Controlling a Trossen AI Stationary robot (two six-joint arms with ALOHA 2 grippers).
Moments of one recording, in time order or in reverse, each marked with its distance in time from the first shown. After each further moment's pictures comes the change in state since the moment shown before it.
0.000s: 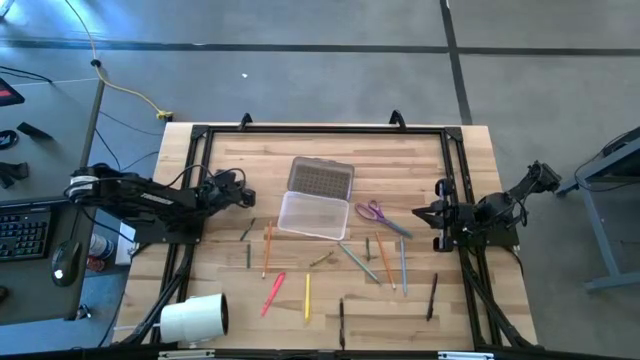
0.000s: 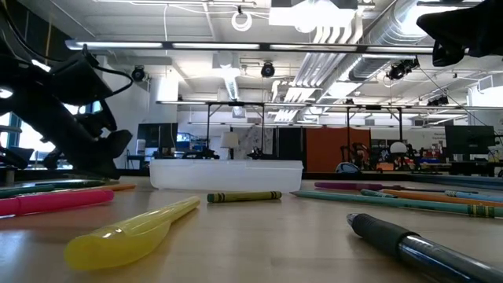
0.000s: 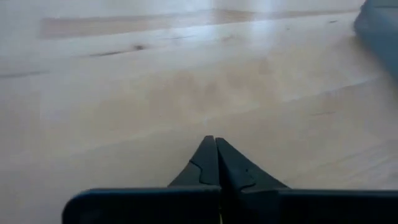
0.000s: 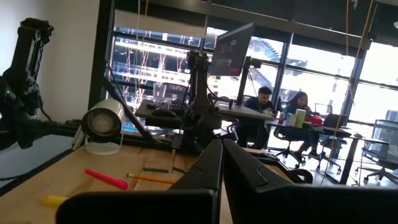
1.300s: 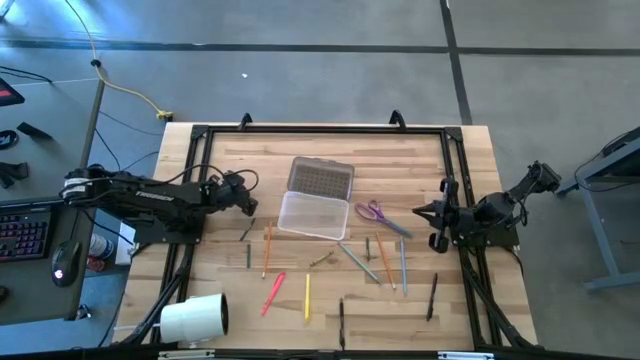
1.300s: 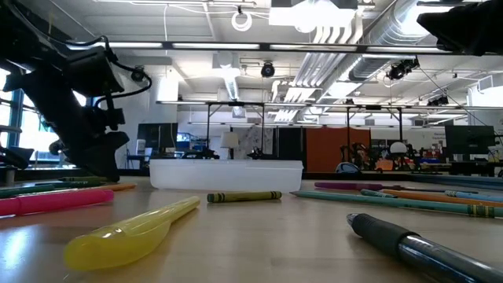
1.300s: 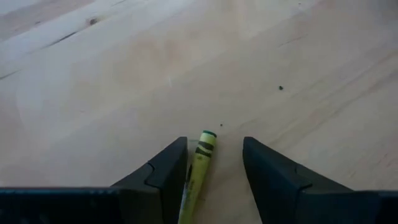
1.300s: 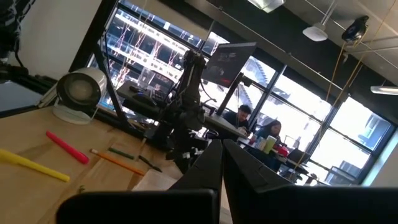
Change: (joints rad) left arm -0.007 -0.052 0.161 -0.504 0.148 0.101; right arm 0.000 0.000 0.000 0.010 -0.001 -0.333
